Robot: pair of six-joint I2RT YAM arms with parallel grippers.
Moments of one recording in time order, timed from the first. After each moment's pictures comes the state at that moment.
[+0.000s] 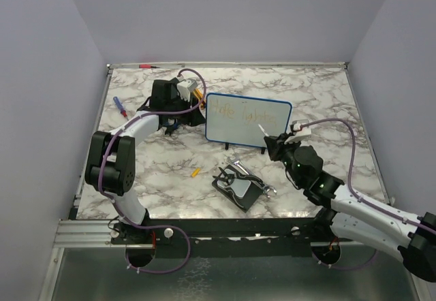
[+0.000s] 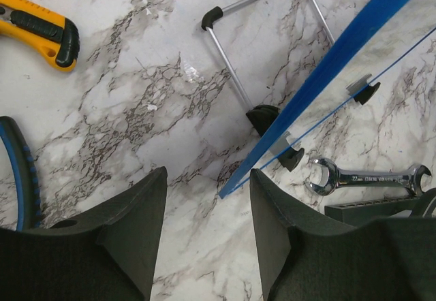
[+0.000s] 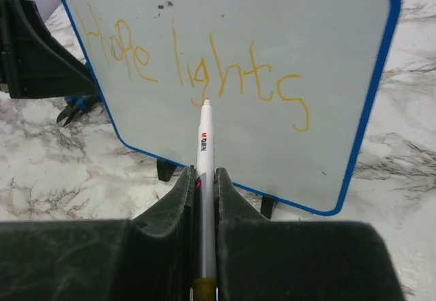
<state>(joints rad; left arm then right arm) -0.22 1.72 1.11 -0.08 0.68 0.00 0.81 0.79 0.41 0.25 0.51 0.31</state>
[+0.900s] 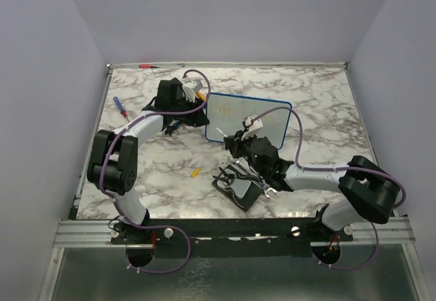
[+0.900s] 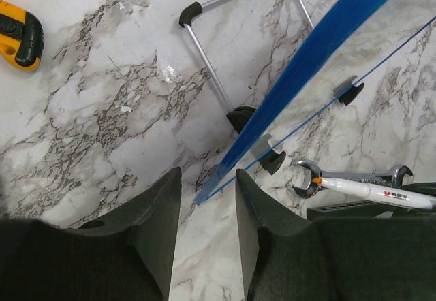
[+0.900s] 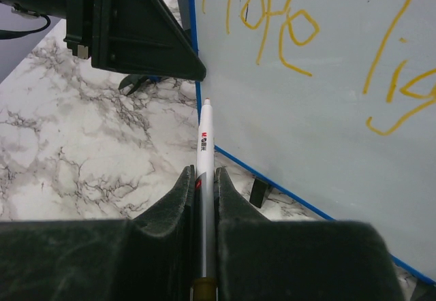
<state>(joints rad) -0.25 1.73 1.12 -0.09 0.67 -0.05 0.94 1.46 0.58 0.71 0.37 0.31</state>
